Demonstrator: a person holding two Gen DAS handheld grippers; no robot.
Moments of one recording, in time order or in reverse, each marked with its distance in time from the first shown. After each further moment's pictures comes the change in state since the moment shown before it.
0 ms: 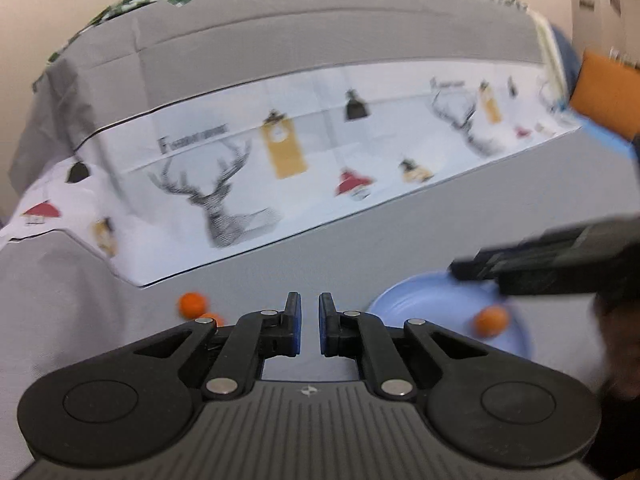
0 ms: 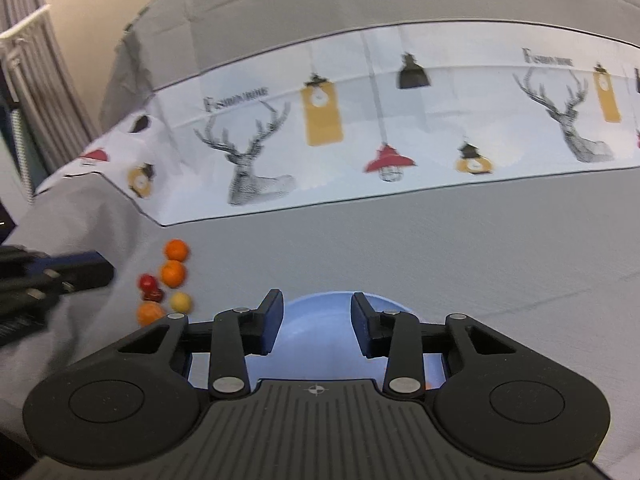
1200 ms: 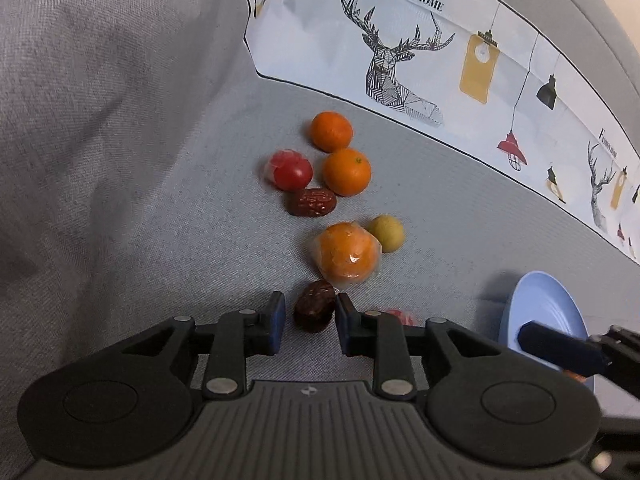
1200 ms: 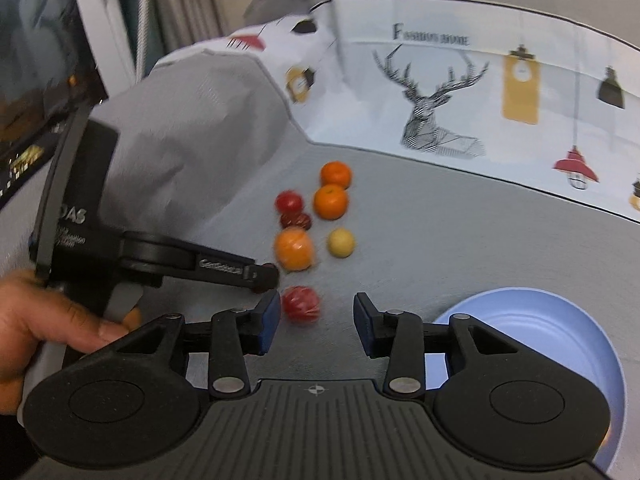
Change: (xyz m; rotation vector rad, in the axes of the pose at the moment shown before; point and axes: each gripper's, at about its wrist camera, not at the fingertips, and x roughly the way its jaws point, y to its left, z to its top) left arm 0.099 0.130 -0.102 -0.629 0.272 0.017; right arm 0.064 0.130 -0.038 -0.330 0.163 0.234
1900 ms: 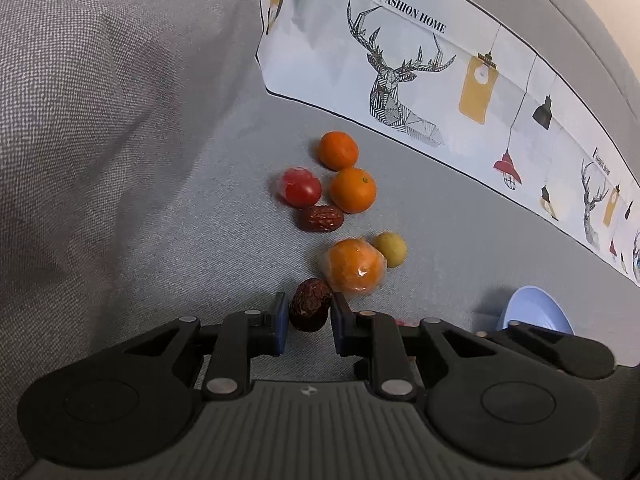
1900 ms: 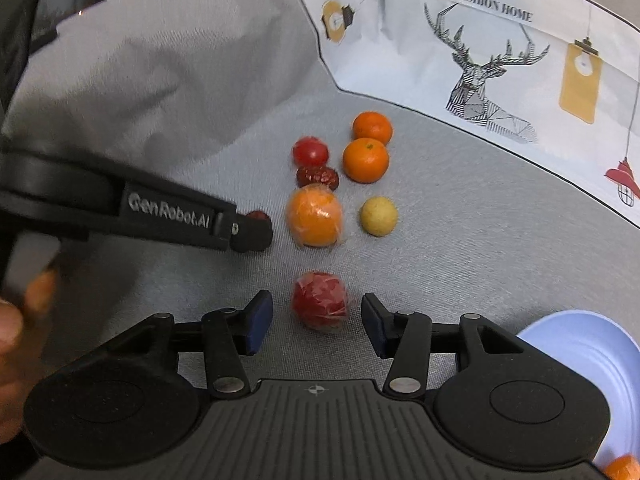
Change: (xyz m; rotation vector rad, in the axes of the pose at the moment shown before) left arm -0.015 0.009 0.002 -0.026 -0.044 -0.019; right arm 0.080 0.025 -0.005 -0.141 0.118 -0.041
